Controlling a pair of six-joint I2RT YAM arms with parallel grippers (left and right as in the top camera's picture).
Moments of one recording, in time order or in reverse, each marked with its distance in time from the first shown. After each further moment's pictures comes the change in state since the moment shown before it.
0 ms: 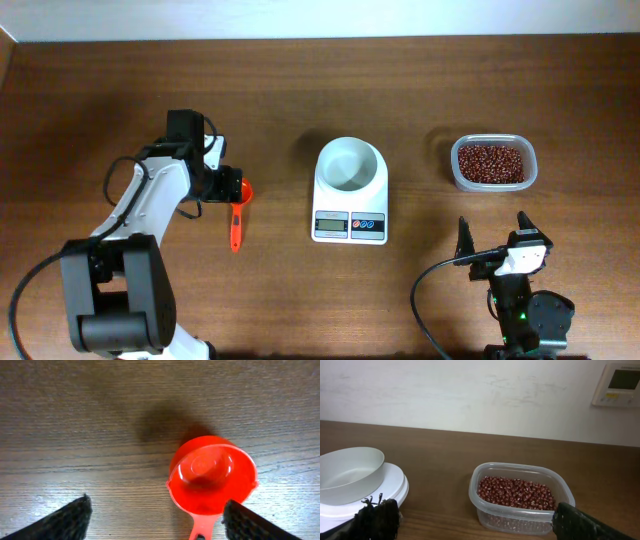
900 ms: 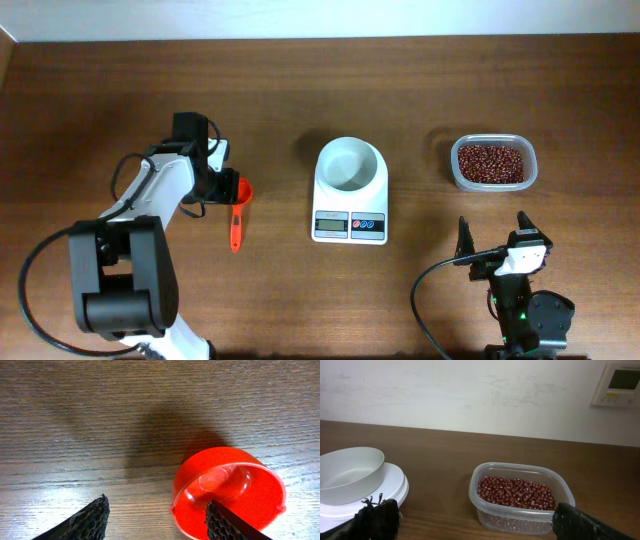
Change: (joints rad) left arm 0.000 0.079 0.001 0.039 0.001 0.007; right arm 0.000 0.000 0.000 0.000 0.000 -0.001
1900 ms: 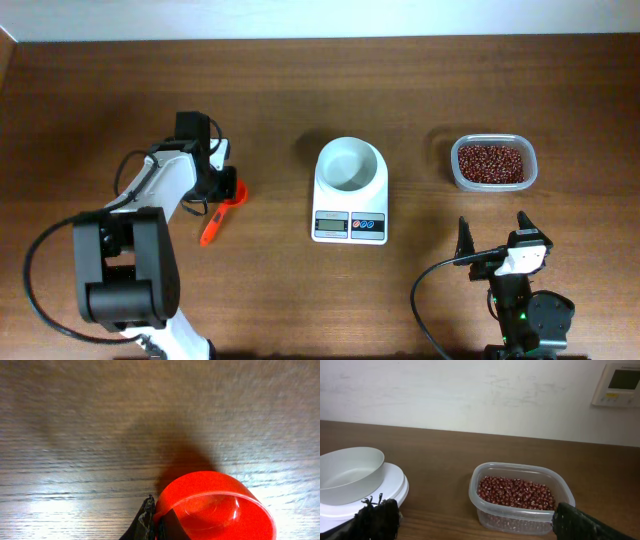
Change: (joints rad) left arm -0.002 0.040 0.016 0.017 0.008 -0.040; right arm 0.000 0.000 0.000 0.000 0.000 0.001
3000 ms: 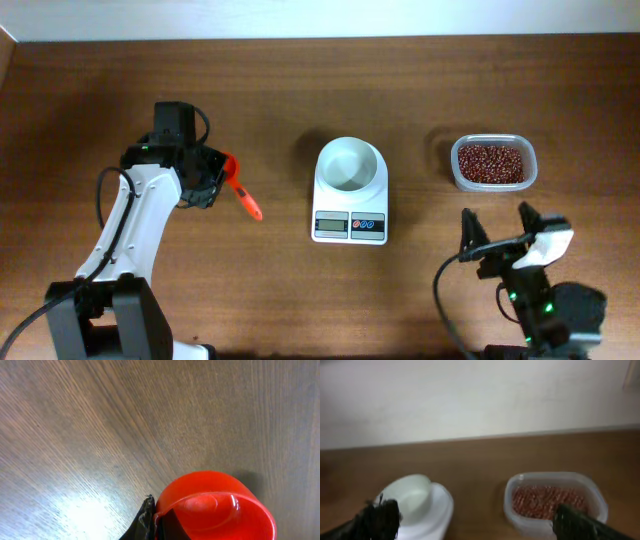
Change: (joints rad) left arm 0.000 -0.256 0.016 -0.117 0.084 -1.147; right arm 0.000 0.260 0.374 -0.205 -0.102 0.225
